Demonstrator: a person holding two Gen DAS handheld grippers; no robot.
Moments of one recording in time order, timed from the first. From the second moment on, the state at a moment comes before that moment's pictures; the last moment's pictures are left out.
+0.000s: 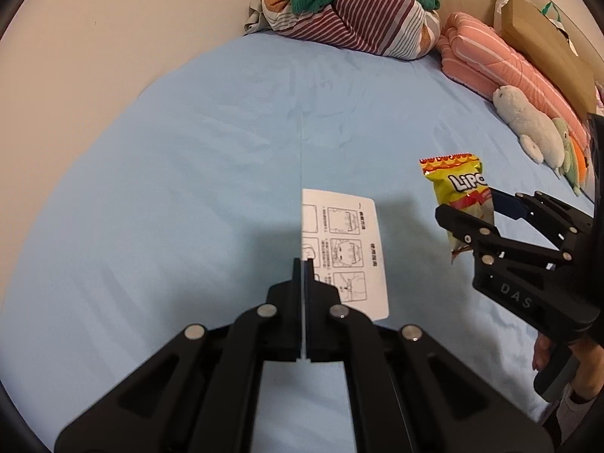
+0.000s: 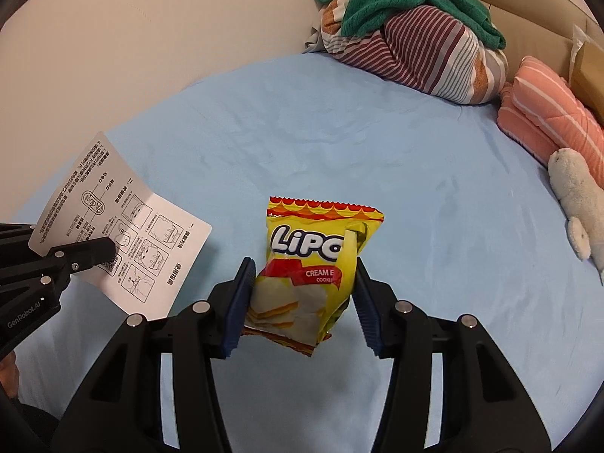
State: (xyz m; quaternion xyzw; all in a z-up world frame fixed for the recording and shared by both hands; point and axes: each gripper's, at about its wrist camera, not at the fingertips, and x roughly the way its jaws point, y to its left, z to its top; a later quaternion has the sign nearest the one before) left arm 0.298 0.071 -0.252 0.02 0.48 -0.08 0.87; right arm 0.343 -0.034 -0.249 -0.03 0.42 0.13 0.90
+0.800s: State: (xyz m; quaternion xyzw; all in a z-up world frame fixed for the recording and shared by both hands) left arm 0.116 -0.020 -0.142 0.07 0.43 -0.14 0.89; right arm 0.130 -0.118 -0.120 -0.04 0.36 0.11 0.93
